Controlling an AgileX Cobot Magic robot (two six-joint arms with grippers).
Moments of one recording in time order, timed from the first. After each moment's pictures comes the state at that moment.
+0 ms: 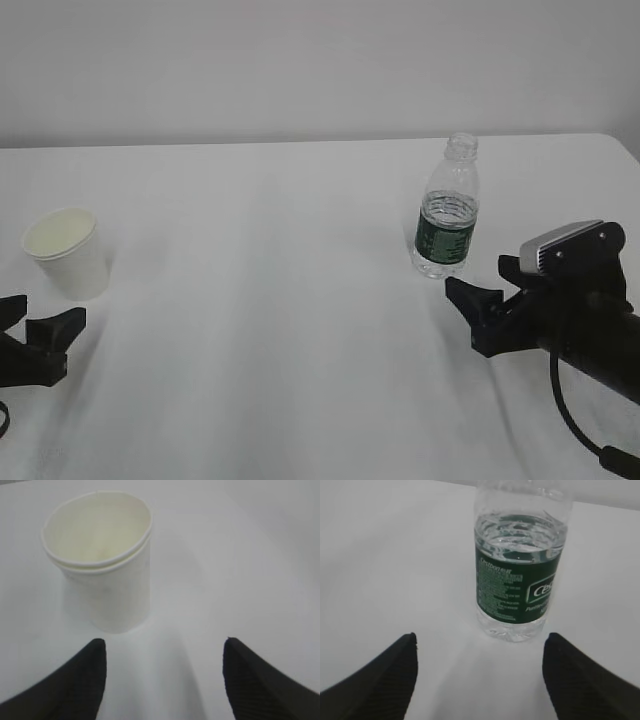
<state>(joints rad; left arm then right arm) -0.10 1.84 -0.19 0.12 -1.15 0.00 0.17 1.95 -0.40 -0.27 -1.13 -0.01</state>
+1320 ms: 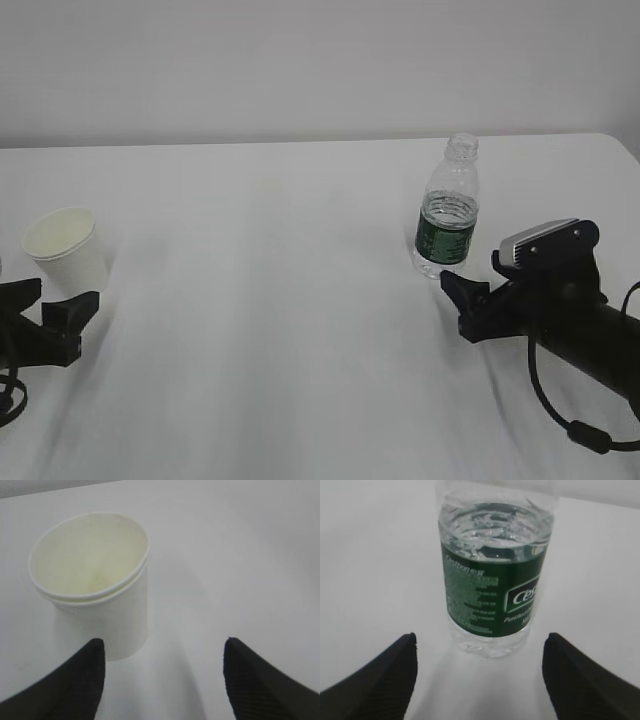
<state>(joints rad) -0.10 1.88 -0.26 0.14 -1.15 0.00 0.17 2.08 -0.51 -0.21 -1.14 -0.05</state>
